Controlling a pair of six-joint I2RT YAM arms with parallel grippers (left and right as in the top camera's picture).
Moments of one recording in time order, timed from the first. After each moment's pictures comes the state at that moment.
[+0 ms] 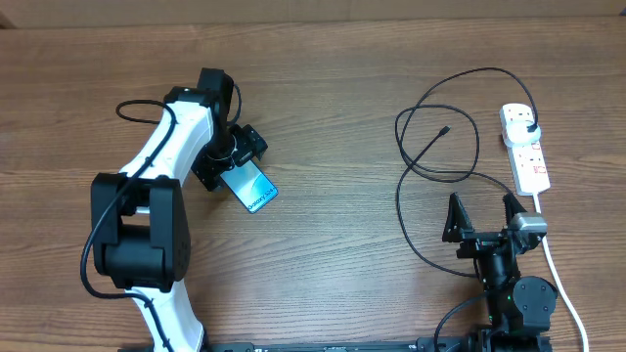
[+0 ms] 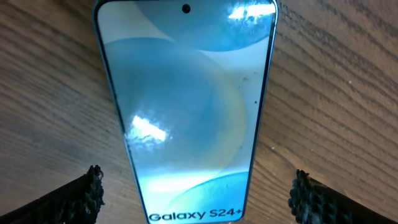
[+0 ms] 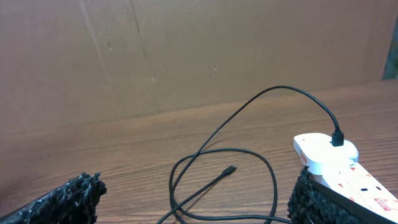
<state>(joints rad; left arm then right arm) -0.12 2.02 1.48 -1.01 0.13 -0.80 -0.06 0.01 0.02 -0.02 -0.12 0.17</state>
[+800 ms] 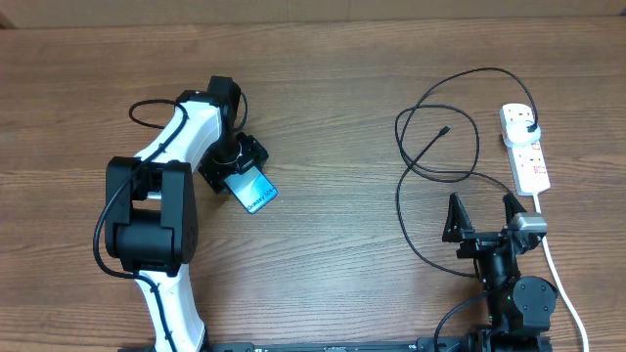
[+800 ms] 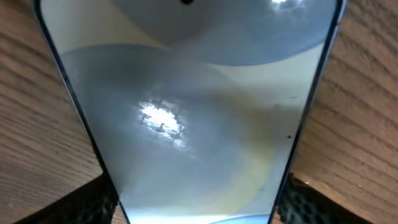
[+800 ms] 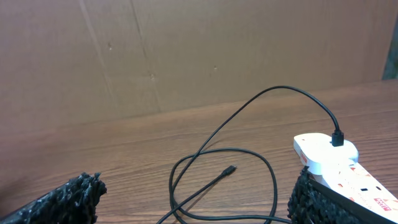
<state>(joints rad) -0.13 2.12 1.49 -1.01 0.12 -0.79 -0.06 0.01 0.02 -0.02 -0.12 0.17</state>
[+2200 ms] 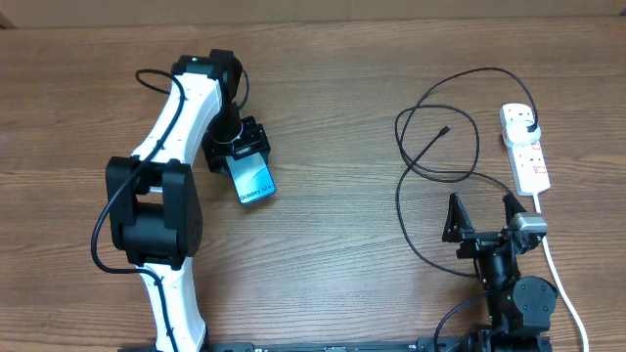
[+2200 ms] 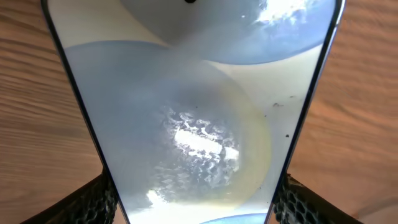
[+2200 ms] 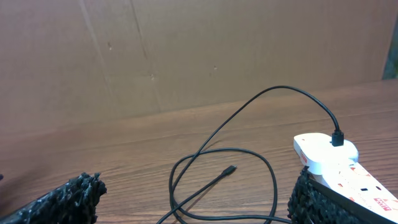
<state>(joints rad) -0.14 2.16 1.80 -1.36 0.22 -0.46 -0.06 0.01 0.02 -0.03 -0.12 0.17</state>
